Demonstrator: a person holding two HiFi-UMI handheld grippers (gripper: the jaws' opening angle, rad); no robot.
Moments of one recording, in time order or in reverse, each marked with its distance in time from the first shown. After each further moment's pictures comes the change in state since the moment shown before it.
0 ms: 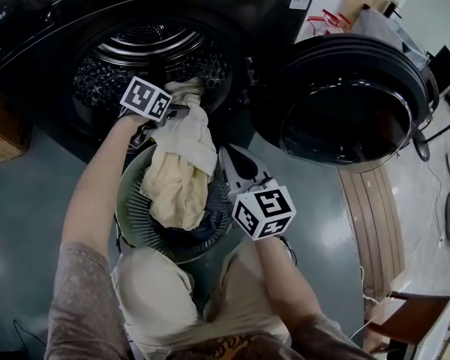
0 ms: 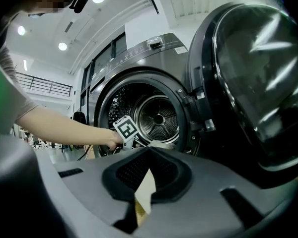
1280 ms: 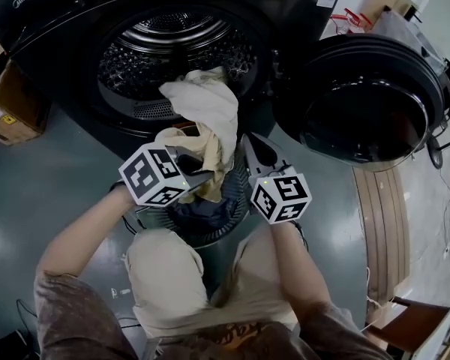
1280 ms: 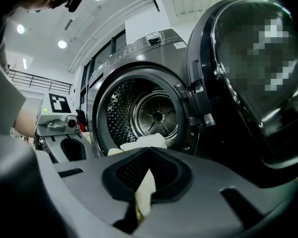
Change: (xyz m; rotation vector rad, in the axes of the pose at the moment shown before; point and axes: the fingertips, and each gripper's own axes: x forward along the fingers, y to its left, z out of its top) left arm -0.124 -0.221 -0.085 0.258 0.018 -0.421; right arm 0.007 -0.009 -0.010 -0.011 0.021 -0.005
